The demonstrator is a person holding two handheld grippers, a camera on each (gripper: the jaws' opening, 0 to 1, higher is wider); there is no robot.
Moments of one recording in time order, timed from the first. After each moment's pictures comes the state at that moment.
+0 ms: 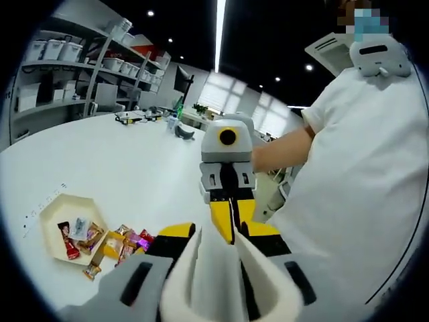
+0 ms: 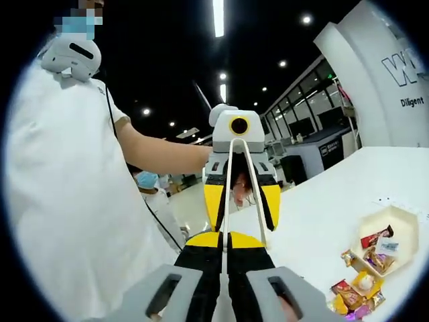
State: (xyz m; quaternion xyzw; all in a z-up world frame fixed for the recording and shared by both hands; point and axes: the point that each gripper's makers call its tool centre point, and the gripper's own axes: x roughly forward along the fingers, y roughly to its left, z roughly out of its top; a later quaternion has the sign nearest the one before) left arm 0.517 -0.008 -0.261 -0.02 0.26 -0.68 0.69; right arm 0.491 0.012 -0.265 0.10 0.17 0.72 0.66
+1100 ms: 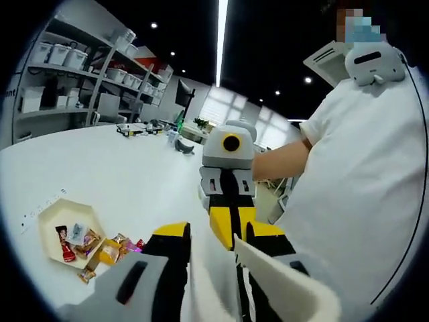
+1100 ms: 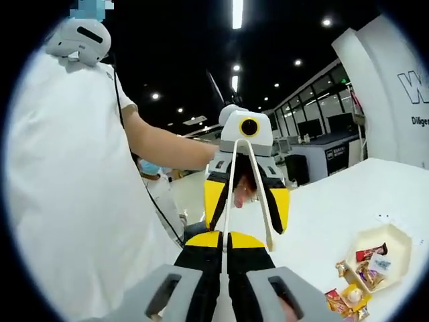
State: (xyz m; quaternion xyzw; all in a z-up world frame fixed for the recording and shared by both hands) left arm 0.509 -0.011 -0.246 -0.06 0.22 -0.68 0.70; right arm 0.481 0.015 -0.255 0.03 0.15 0.75 0.65
